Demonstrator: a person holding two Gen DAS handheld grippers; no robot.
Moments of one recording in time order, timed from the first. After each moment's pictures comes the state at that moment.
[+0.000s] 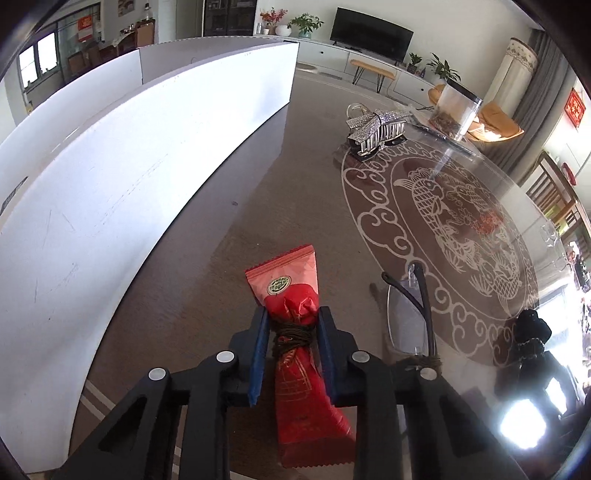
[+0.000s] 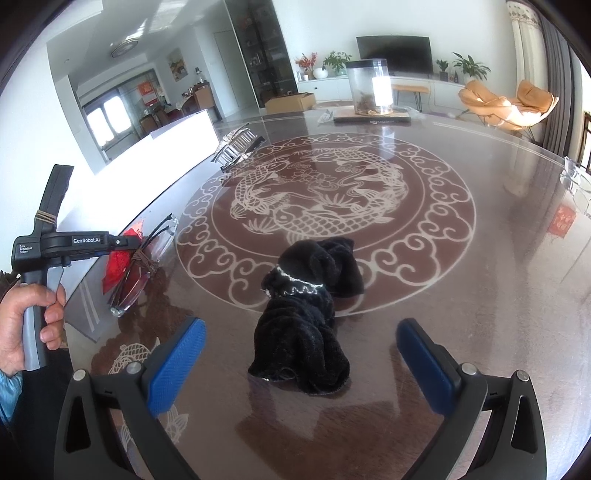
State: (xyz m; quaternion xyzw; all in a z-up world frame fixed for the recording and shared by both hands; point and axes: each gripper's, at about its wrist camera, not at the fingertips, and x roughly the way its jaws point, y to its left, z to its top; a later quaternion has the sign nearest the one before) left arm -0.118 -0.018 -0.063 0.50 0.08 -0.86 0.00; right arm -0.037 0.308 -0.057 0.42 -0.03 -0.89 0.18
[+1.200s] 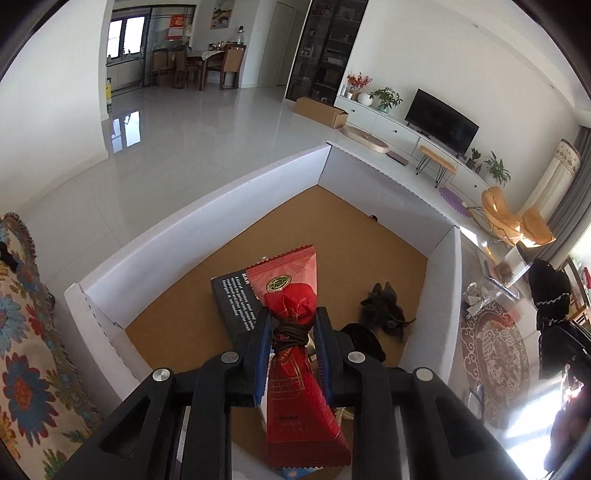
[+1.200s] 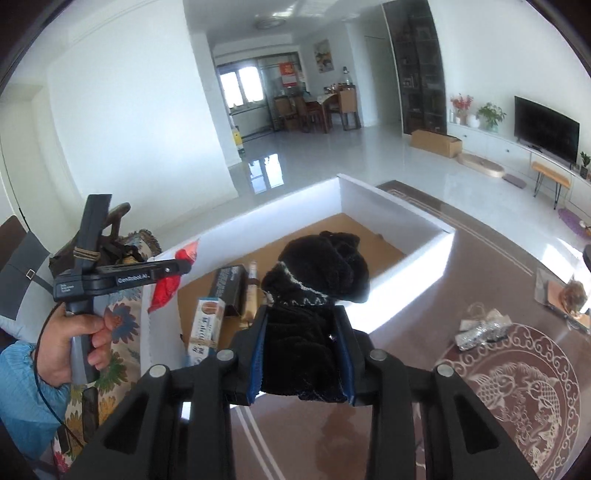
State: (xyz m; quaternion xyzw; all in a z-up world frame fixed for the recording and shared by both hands) left arm -0.078 -0.300 0.054 0.41 0.18 -0.89 0.13; right arm -0.119 -0.010 0.115 0.35 0.06 -0.83 0.43
